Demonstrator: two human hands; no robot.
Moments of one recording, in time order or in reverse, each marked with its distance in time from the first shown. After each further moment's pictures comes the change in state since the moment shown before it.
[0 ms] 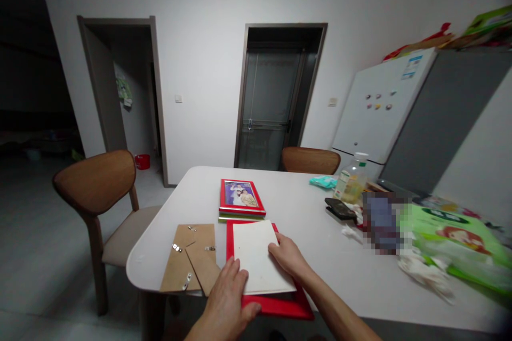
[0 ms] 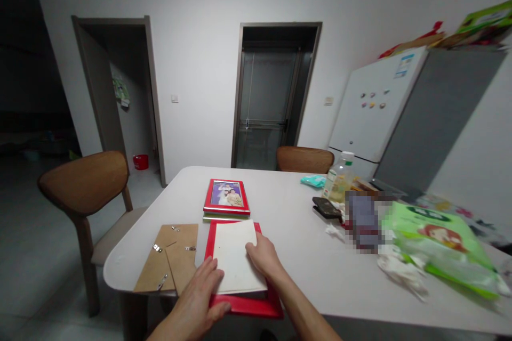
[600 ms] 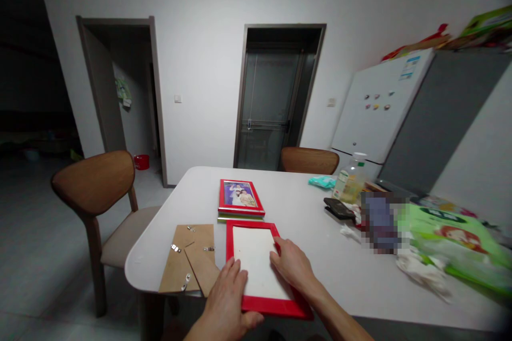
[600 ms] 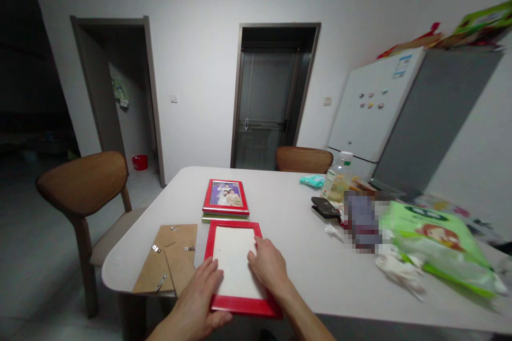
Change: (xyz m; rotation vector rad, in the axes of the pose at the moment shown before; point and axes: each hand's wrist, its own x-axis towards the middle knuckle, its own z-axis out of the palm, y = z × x) left_hand 0.002 -0.011 0.012 0.041 0.005 0.035; right_hand -0.017 0.004 -0.001 -0.464 0.093 -0.024
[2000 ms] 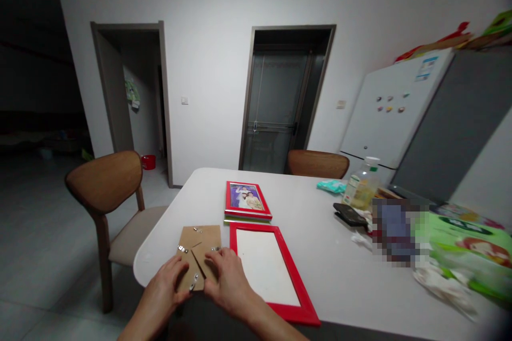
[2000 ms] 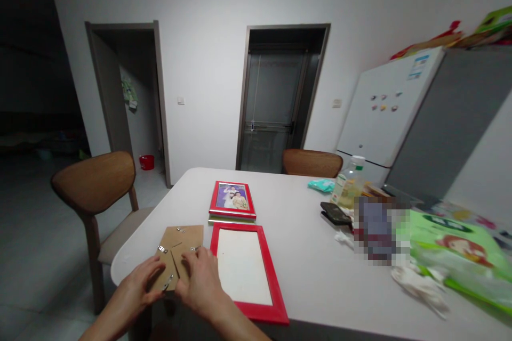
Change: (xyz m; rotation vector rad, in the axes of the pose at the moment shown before) left_hand -0.039 -0.109 -0.058 0.047 0.351 -0.193; right_hand -0.042 -0.137 0.026 0.348 -0.131 -0.455
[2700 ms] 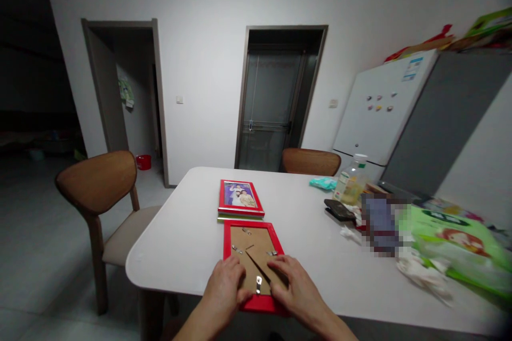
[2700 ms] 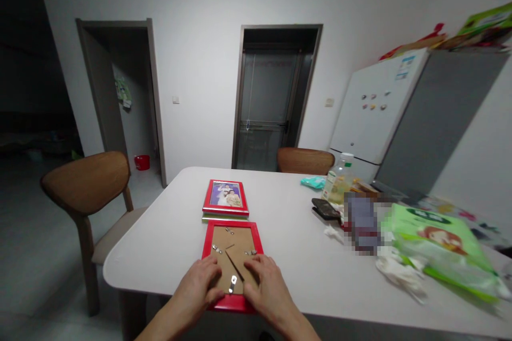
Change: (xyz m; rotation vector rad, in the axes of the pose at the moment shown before) left_hand 0.018 0.120 0.056 -0.059 -0.281 0.255; right_hand -0.069 0.103 -0.075 -0.043 0.104 0.150
